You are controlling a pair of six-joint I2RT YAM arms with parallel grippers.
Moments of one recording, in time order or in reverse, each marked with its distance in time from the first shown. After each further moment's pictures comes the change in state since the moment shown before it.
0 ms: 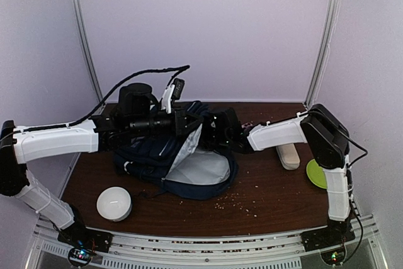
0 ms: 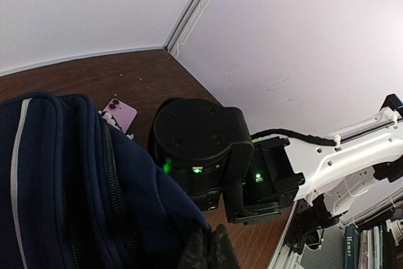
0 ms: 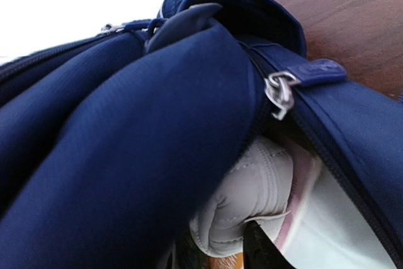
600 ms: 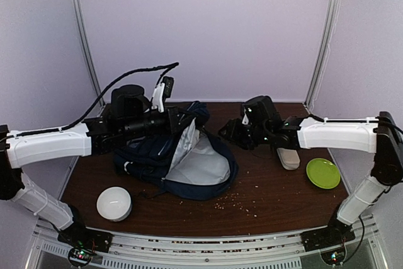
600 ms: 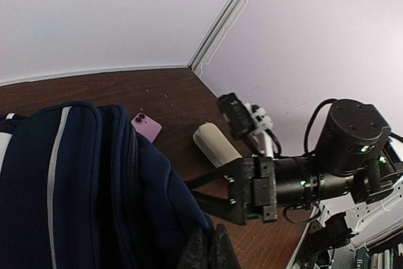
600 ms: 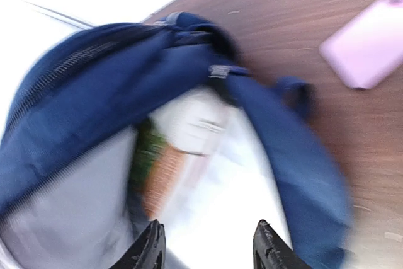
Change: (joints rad) left arm 0.000 -0.056 -0.046 0.020 -0.130 -0.018; right arm -0.010 -0.500 -0.272 -0.392 0.104 -0.389
